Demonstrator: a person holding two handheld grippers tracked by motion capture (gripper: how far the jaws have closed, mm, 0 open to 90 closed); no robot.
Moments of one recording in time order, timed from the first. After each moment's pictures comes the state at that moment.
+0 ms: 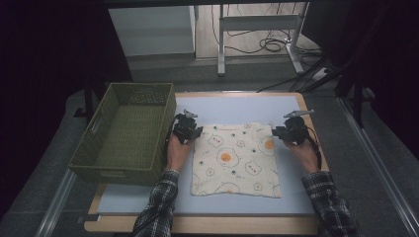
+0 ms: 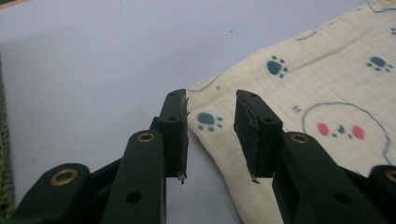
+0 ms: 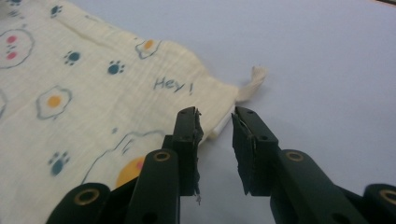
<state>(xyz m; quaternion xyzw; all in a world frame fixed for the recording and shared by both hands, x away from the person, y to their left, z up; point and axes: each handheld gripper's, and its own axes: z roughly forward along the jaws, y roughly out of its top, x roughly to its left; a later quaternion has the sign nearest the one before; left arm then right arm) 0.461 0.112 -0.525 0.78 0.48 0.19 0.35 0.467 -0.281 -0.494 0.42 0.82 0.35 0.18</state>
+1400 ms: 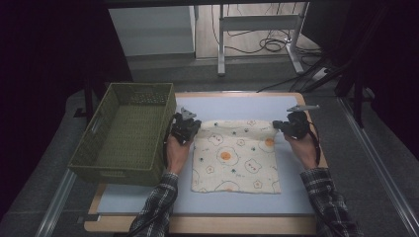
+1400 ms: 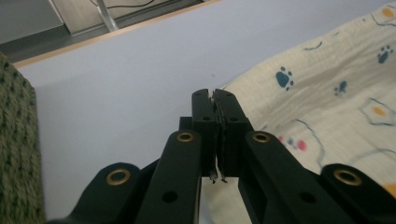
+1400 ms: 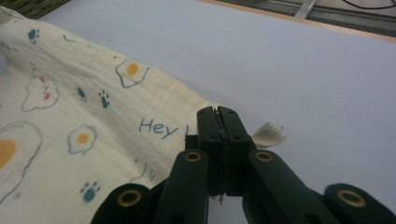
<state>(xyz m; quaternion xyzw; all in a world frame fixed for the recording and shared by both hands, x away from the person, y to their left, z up) 0.428 0.111 -0.497 0.76 0.45 0.23 0.41 0.470 -0.283 -0.477 0.42 0.79 0.40 0.17</state>
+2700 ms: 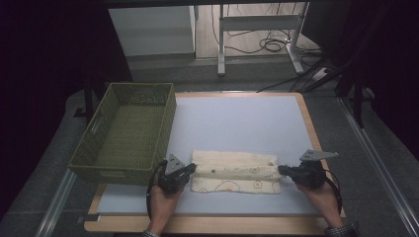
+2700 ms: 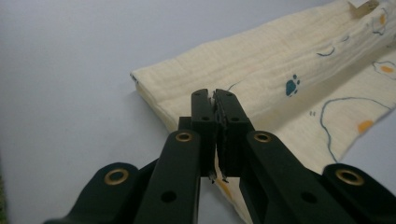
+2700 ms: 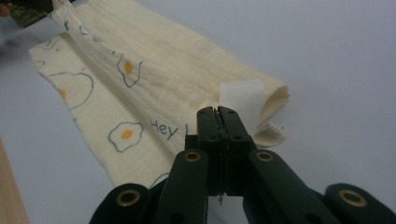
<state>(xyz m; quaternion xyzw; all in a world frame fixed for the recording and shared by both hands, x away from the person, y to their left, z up) 0.275 0.129 -0.525 0.77 0.42 0.19 0.44 0.324 -0.307 -0.501 0.36 0.82 0.43 0.09</state>
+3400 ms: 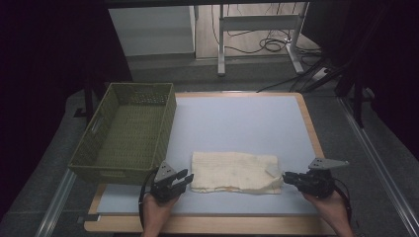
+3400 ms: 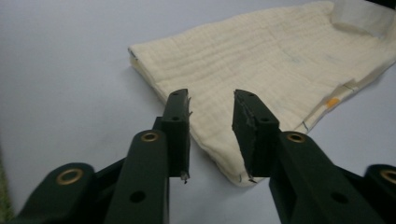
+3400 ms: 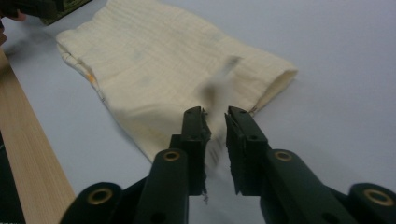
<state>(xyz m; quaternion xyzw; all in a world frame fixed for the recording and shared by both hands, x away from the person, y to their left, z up) 0.258 0.143 -0.530 0.76 0.43 0.15 0.46 0.297 -0.323 -0.495 0.36 0.82 0.44 0.09</state>
